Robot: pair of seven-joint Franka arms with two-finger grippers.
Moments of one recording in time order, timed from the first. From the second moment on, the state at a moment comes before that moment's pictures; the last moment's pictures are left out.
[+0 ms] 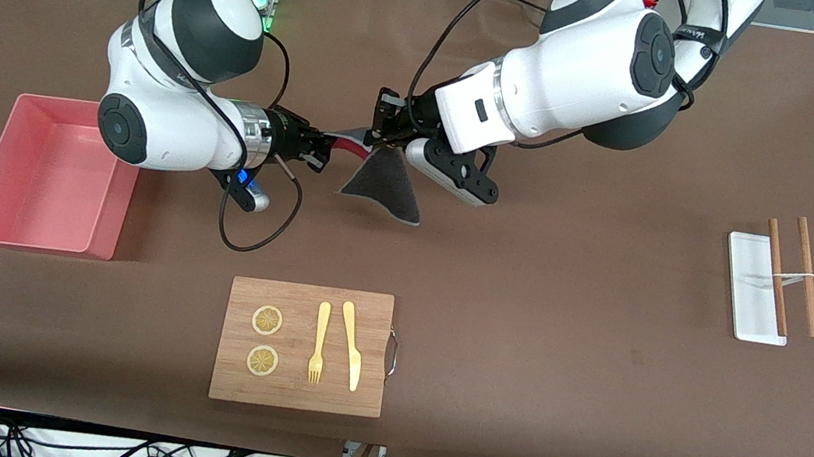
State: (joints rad) left arm -0.24 0.49 -0.52 -1.24 -0.49 2.11 -0.43; right arm 0.38 0.41 0.03 -1.48 0.58 1.60 1.00
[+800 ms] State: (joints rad) left arm -0.18 0.45 -0.51 -1.22 -0.40 1.96 -0.42; right arm 0.38 0.41 0.02 -1.48 0.58 1.60 1.00
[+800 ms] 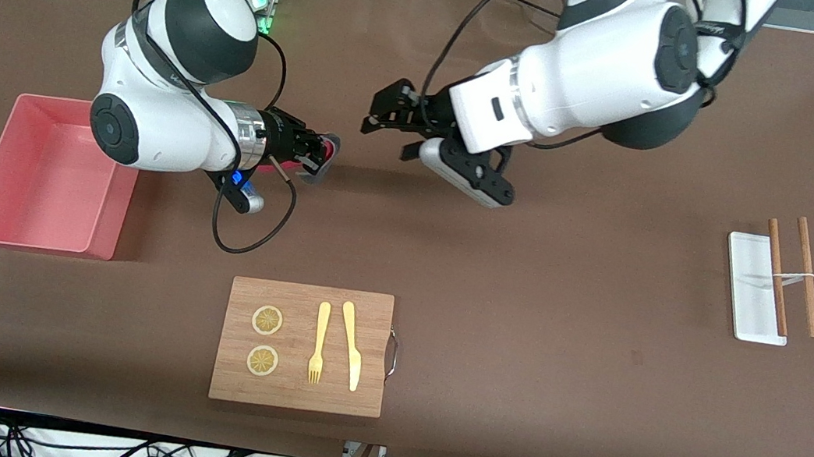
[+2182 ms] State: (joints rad) left arm 0.35 0.35 -0.50 -1.22 0.15 1.31 -0.20; right arm 0.14 0.65 0.01 -1.50 0.18 1.61 0.49
